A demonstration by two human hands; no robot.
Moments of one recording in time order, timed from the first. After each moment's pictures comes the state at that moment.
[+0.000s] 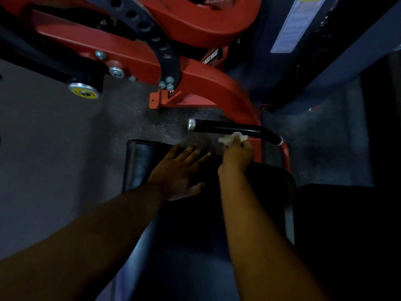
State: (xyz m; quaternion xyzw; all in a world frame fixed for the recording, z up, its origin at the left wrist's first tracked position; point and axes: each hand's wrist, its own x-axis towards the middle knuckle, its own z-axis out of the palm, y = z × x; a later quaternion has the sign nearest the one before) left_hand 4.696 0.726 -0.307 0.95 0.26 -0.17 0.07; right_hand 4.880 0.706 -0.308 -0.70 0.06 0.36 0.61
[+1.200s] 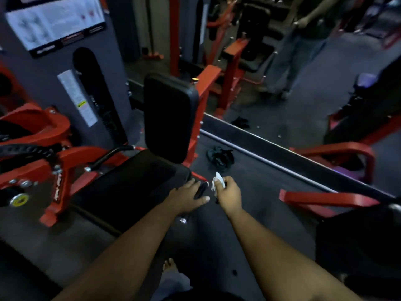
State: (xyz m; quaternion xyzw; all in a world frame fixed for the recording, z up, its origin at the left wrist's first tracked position) left_hand 4.587 0.351 0.042 0.93 -0.07 -0.29 0.22; right_hand 4.589 0.171 0.032 -0.84 0.16 0.05 0.51
